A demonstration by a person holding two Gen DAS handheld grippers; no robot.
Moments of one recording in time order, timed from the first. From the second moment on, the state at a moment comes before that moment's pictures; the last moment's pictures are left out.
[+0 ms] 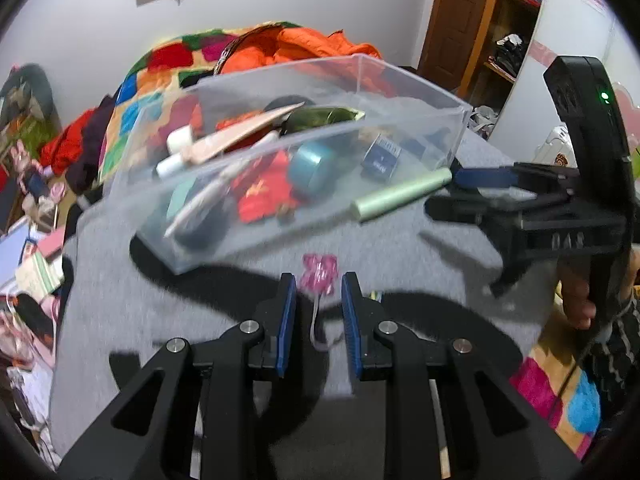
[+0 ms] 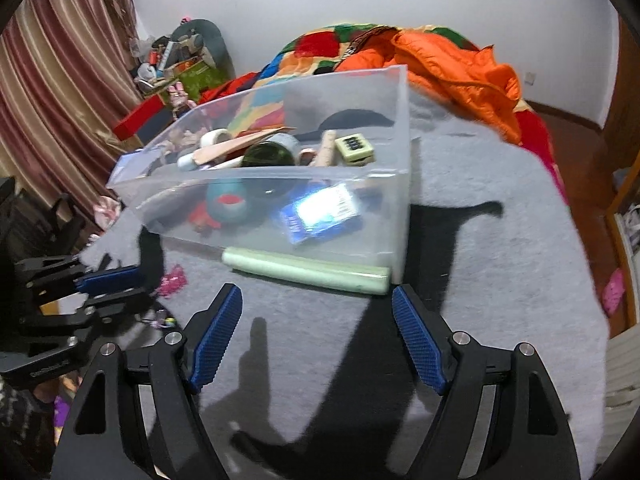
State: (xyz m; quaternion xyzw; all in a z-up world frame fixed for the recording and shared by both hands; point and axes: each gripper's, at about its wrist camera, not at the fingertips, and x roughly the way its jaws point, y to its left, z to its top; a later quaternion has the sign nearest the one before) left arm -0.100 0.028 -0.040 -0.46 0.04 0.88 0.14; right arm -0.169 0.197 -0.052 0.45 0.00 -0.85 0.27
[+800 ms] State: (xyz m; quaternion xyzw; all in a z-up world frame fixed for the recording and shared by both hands) left arm -0.106 0.028 -0.058 -0.46 0.04 0.88 0.14; right arm -0.154 0.175 -0.043 0.44 0.05 -0.85 0.30
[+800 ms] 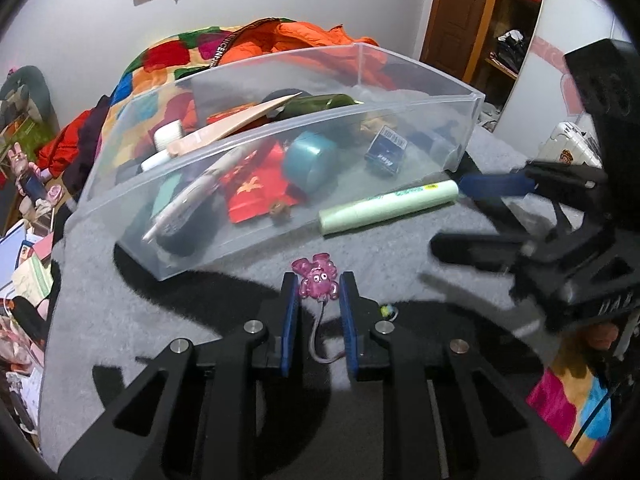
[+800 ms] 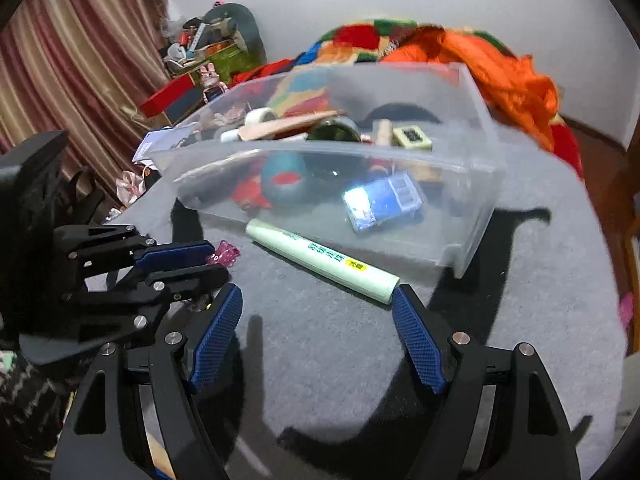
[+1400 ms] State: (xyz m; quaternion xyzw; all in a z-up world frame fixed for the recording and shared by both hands) left arm -0.088 0.015 -0.051 -0.45 0.05 0.88 0.13; right arm -0.141 0.158 -0.051 0.45 0.12 -0.83 0.31
